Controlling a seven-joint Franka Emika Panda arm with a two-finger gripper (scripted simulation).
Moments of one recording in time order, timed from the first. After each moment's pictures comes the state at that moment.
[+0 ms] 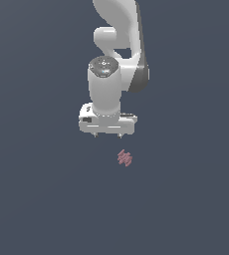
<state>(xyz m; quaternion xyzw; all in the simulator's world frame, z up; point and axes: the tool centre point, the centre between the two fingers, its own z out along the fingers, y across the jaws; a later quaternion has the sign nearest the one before) 0.002 -0.027 0.176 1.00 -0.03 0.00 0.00</state>
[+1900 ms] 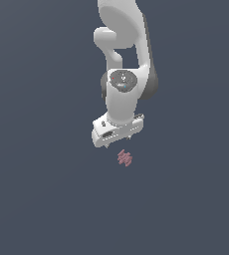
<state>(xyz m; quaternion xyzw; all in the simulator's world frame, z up) 0.012 0.014 0.148 0.98 0.22 -0.01 0.01</state>
